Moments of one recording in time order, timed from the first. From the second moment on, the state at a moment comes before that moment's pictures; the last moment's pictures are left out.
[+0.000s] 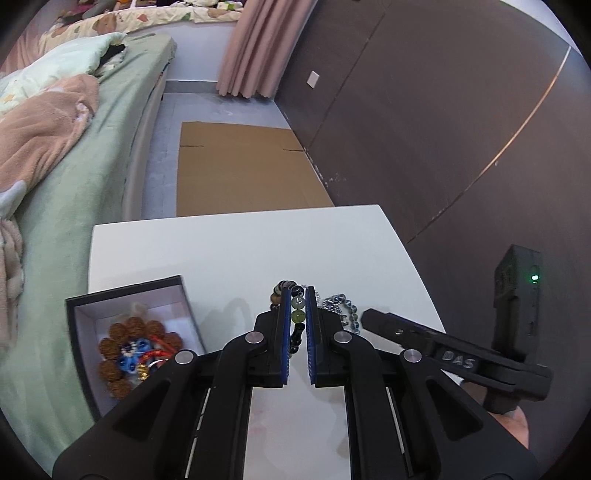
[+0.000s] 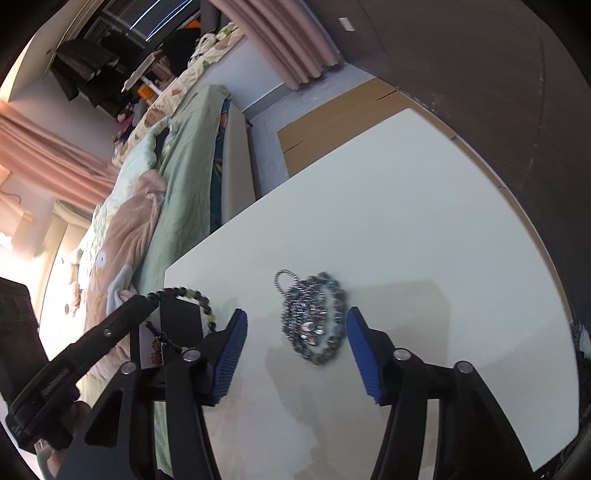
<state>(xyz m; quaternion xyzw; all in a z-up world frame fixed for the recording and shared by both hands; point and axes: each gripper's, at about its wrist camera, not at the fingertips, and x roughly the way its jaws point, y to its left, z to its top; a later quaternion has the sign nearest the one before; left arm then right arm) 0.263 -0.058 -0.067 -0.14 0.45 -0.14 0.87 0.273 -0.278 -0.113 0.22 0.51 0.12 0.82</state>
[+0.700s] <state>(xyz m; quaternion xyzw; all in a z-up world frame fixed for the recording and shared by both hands) 0.237 -0.002 -0.052 -0.17 0.43 -0.12 0.88 0.289 -0.254 -0.142 0.16 0.54 0.05 0.83</state>
